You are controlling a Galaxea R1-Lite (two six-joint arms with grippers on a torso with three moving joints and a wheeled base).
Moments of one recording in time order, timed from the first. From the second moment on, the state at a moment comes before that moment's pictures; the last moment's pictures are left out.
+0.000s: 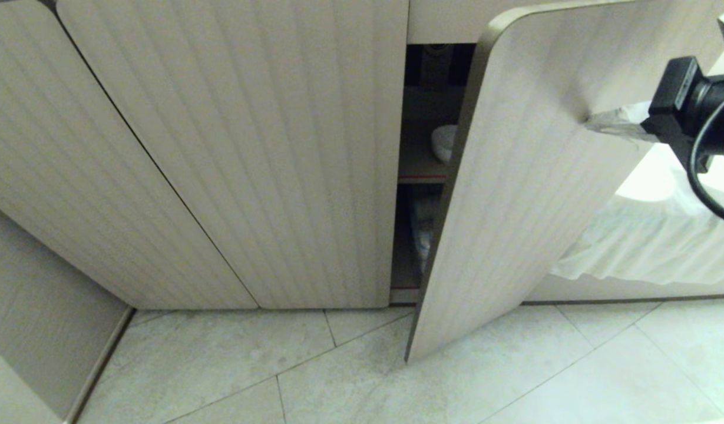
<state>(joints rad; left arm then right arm) 0.00 0.00 0.00 0.00 0.01 -0.01 0.27 1.41 -1.41 0.20 0.16 0.56</state>
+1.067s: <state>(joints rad) 0.00 0.00 0.00 0.00 0.01 -0.01 0.28 1.68 -1.47 -0.02 0.15 0.55</state>
